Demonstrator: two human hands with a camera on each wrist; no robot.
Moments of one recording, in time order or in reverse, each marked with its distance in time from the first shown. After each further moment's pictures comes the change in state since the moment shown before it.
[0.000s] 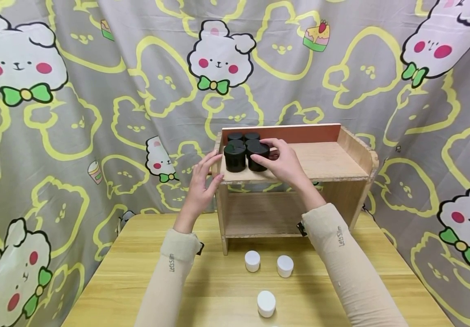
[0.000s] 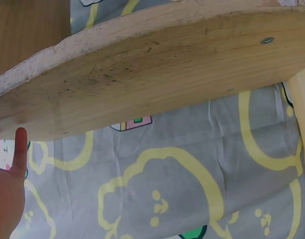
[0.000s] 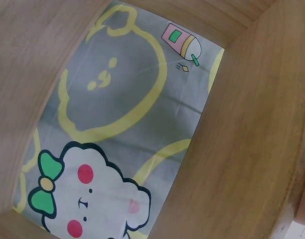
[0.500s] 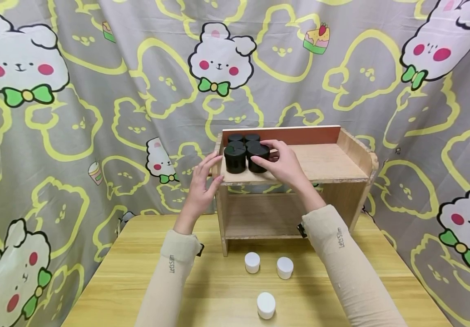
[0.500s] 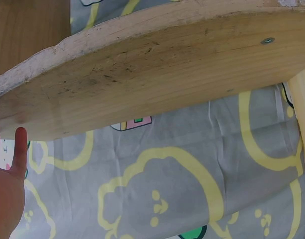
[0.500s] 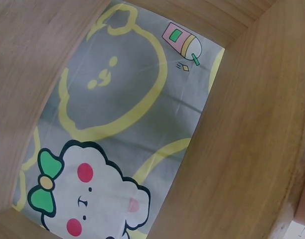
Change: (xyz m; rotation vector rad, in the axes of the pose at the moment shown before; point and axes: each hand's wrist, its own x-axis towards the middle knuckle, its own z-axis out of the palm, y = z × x) left_hand 0.000 0.000 0.001 0.012 0.027 0.024; right_hand -0.001 0.000 0.000 -0.009 0.001 0.001
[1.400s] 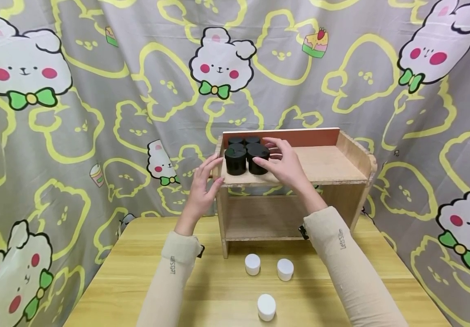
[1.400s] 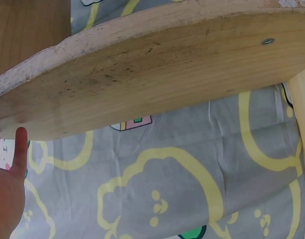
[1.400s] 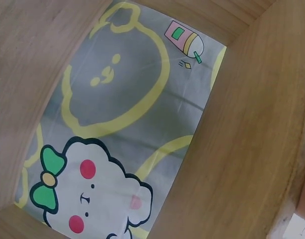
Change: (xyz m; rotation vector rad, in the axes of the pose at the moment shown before) left_hand -0.002 0.001 -0.001 -0.007 -0.018 -0.023; right_hand -0.004 0.003 -0.002 0.065 0.053 -0.082
